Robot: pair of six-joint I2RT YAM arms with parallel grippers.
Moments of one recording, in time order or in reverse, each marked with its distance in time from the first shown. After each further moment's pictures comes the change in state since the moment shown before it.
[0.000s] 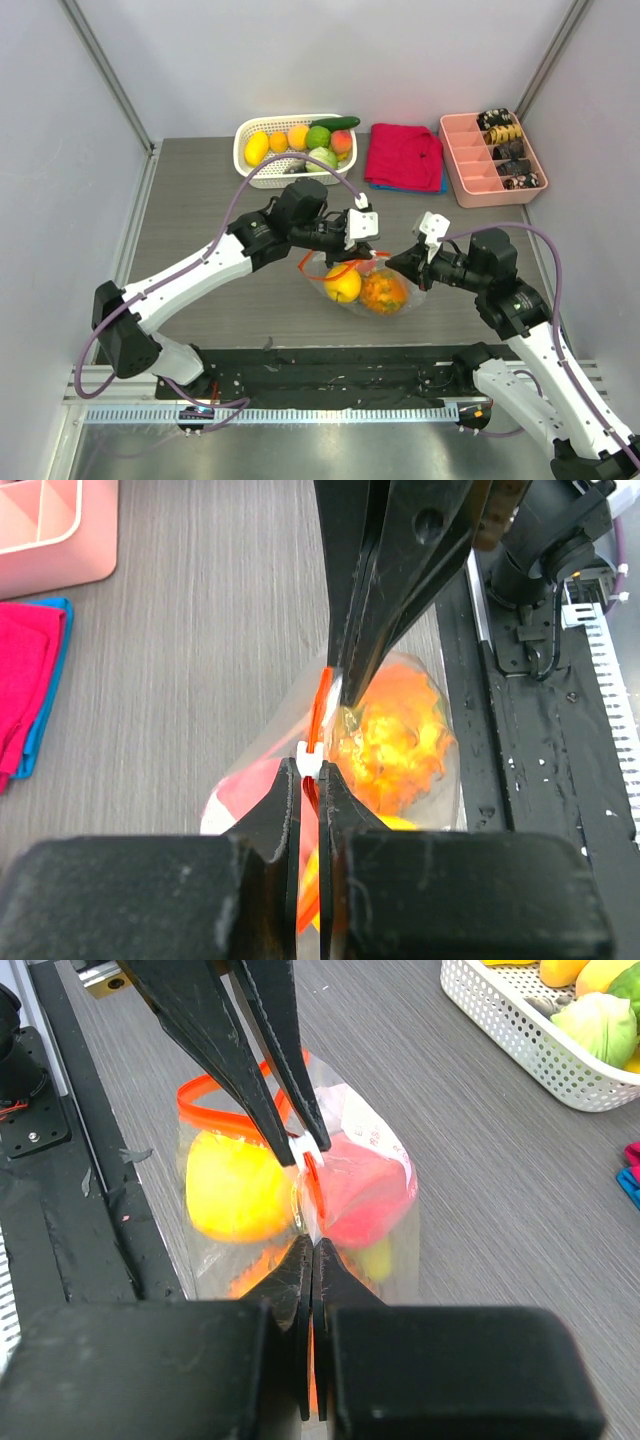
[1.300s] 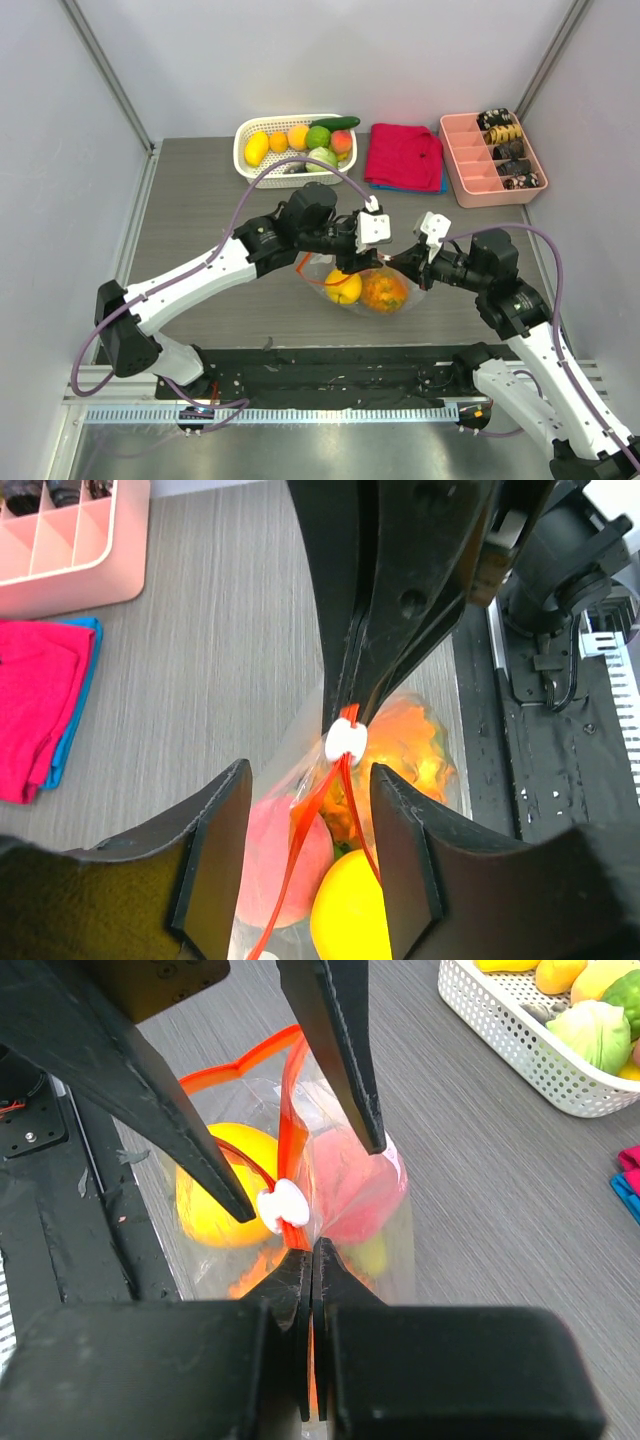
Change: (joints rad) left arm -0.077 0.003 0.014 0.051 -0.101 -0.039; right arm -0.004 -0.004 -0.004 0.010 -0.013 -0.009
